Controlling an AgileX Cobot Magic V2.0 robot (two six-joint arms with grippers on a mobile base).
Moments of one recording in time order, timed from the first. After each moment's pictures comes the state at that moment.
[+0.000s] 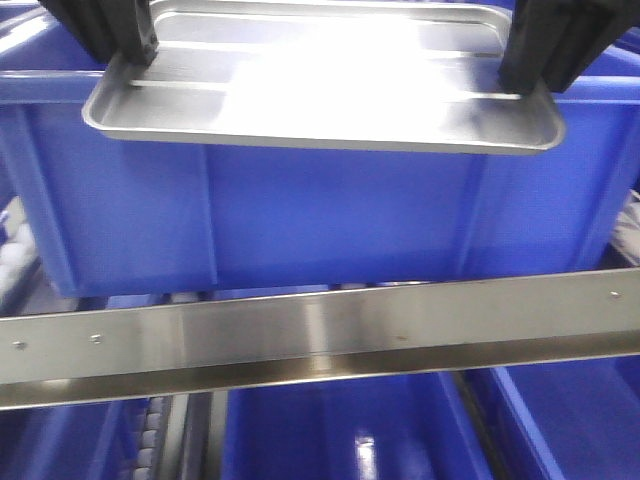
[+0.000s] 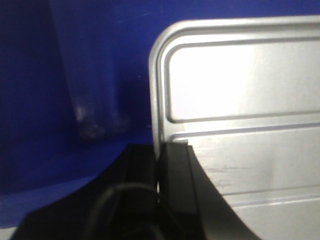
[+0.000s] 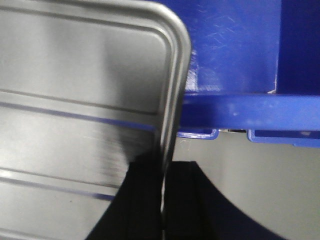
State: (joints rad) left arm -0.76 1.46 -1.37 0.33 1.04 -0.72; right arm 0.55 1.36 -1.21 -0.15 0.96 0.54
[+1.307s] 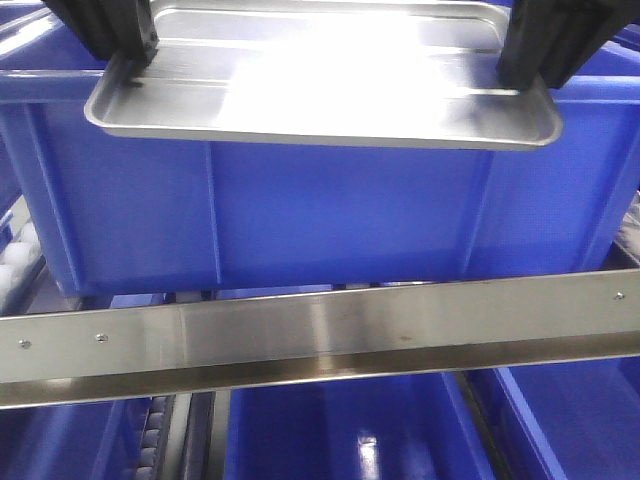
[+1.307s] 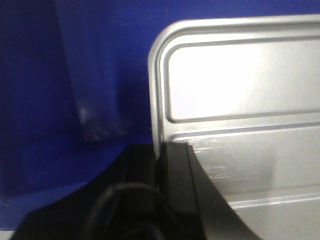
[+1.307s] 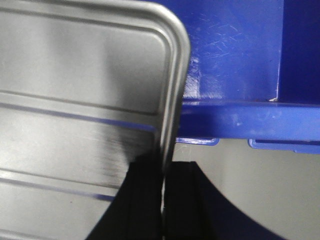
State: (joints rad) left arm -0.76 1.46 -1.38 0.33 1.03 -0.72; right arm 0.55 1.36 -1.21 -0.16 0.95 0.54
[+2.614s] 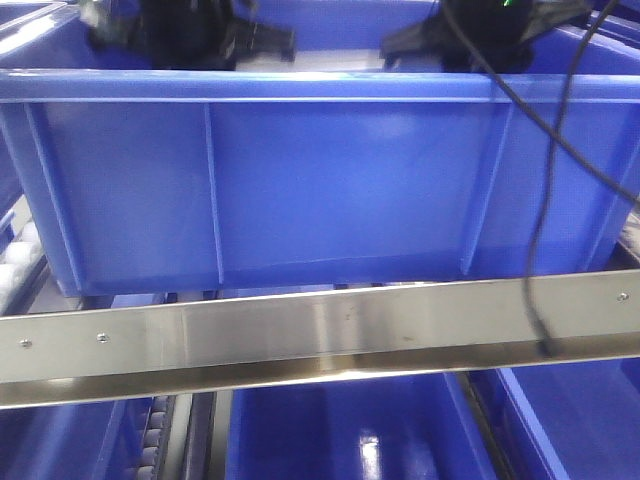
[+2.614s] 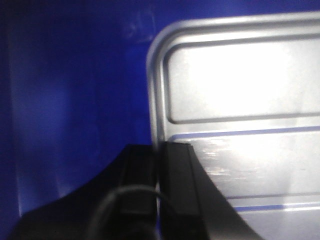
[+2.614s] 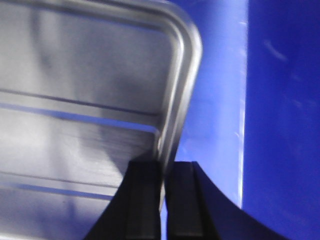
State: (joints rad) left arm -0.56 1.92 -1.61 0.42 0.66 -0.69; right arm 0.41 1.90 -1.64 -0.34 0.84 0.44
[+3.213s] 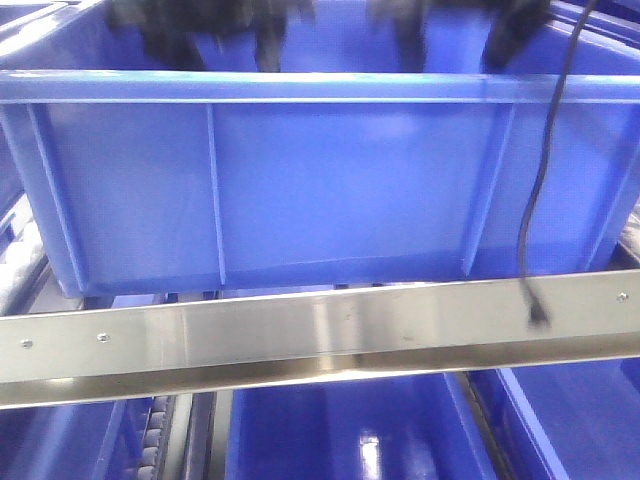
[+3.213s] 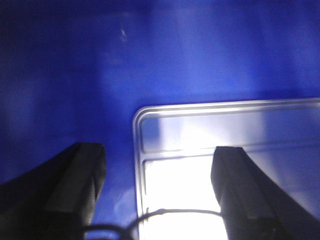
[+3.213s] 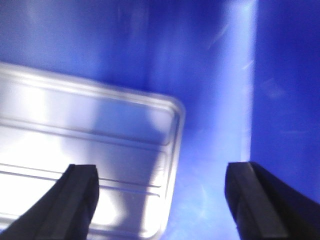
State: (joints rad) left arm -0.57 1.85 -1.72 0.32 0.77 -0.62; right arm 0.42 1.76 -1.64 -0.33 0.84 0.43
